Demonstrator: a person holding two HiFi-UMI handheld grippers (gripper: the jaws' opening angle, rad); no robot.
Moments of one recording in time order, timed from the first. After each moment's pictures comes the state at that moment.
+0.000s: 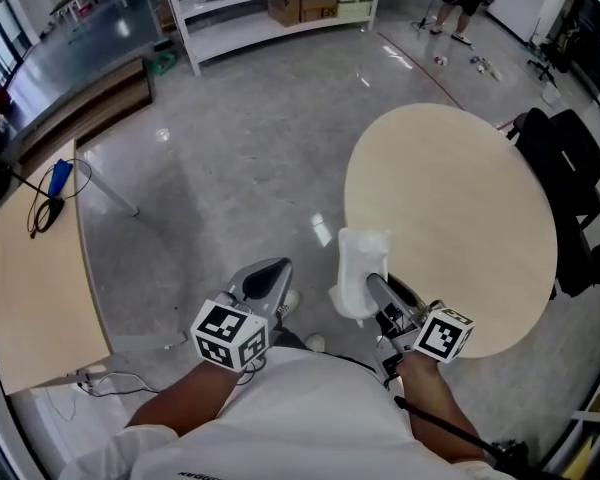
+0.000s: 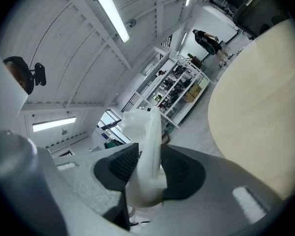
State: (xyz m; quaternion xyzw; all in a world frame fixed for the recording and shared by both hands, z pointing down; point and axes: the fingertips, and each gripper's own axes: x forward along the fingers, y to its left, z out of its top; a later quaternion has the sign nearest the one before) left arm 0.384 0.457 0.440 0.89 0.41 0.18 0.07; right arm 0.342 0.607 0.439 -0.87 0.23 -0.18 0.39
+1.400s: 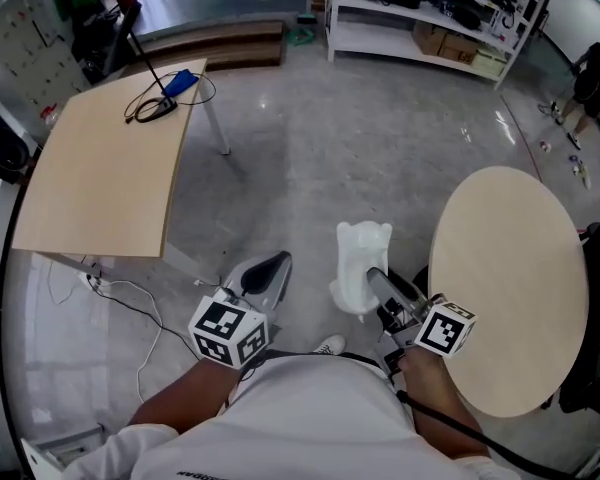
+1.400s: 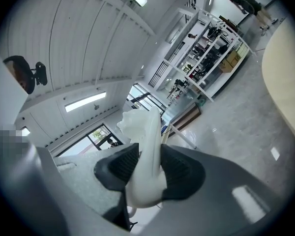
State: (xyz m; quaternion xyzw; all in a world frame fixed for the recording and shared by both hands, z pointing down) left arm 0.300 0.288 0.421 0.97 0.18 0.13 0.11; right arm 0.334 0.438 0.426 -0.79 0.45 -0.25 0.33
